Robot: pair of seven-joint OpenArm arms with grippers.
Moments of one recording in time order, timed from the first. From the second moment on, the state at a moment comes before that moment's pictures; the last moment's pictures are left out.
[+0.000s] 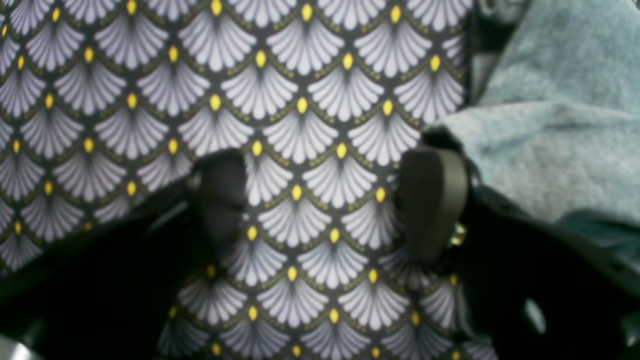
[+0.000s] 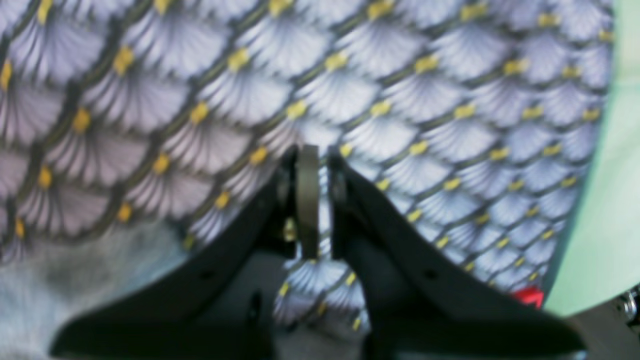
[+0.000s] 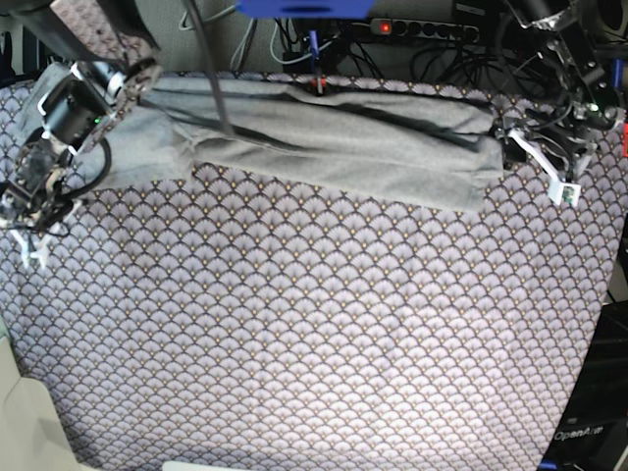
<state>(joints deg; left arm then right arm) 10.3 -9.0 -36.6 88.9 -10.2 -39.8 48.6 18.4 7.4 47.5 72.7 -27.5 40.1 -62.9</state>
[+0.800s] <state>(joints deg) 10.1 -9.2 -36.5 88.8 -9.8 -39.8 48.4 1.0 8.3 23.0 105.0 -0.3 39.8 -82.2</state>
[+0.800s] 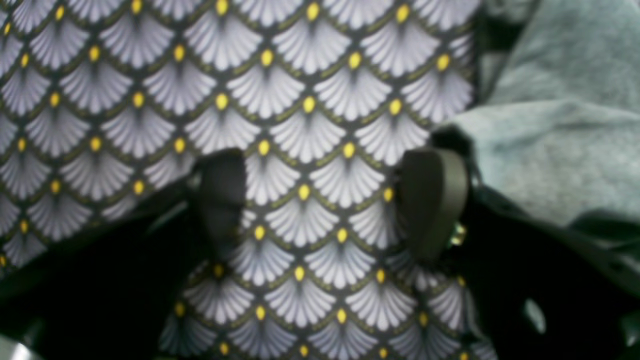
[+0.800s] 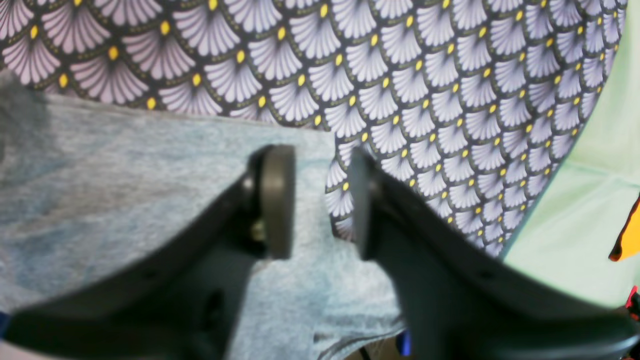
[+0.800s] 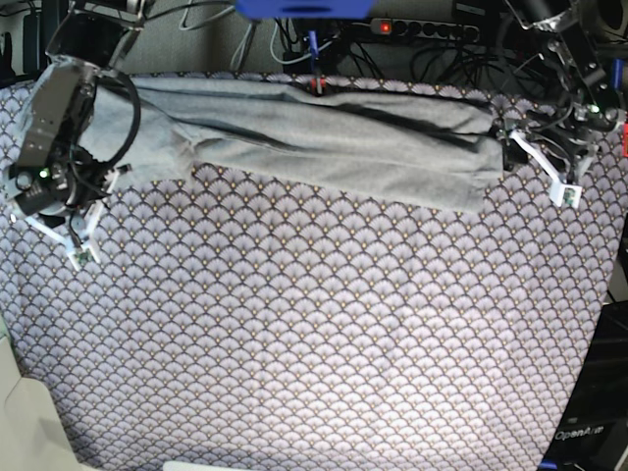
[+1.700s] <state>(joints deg) 10.1 -9.0 -43.4 88.7 -9.8 -39.6 48.4 2.0 8.7 28.5 84.2 1.1 39.6 -68.2</state>
